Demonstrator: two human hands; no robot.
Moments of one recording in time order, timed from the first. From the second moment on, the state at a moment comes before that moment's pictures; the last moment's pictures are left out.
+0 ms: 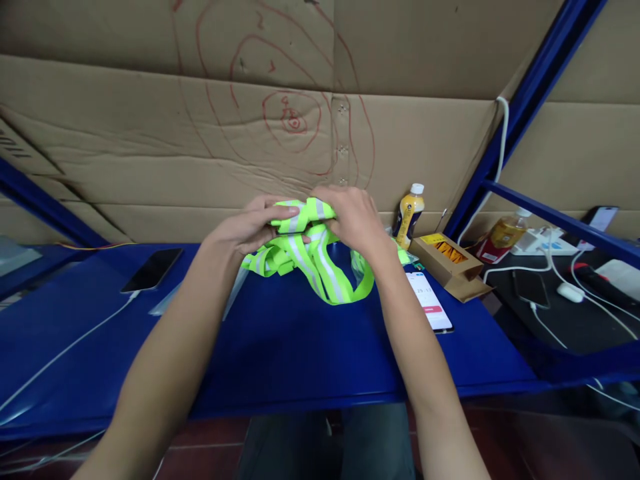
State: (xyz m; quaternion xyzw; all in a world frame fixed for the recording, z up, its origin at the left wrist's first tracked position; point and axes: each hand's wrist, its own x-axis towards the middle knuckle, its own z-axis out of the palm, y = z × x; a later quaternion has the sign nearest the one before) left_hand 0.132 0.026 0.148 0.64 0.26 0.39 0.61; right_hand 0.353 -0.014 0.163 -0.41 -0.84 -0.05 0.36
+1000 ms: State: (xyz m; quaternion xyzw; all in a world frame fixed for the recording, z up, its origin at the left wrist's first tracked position) left_hand 0.132 0.030 0.149 0.64 0.27 0.39 0.61; right_hand 0.352 -0.014 0.159 -0.44 -0.83 -0.08 0.33
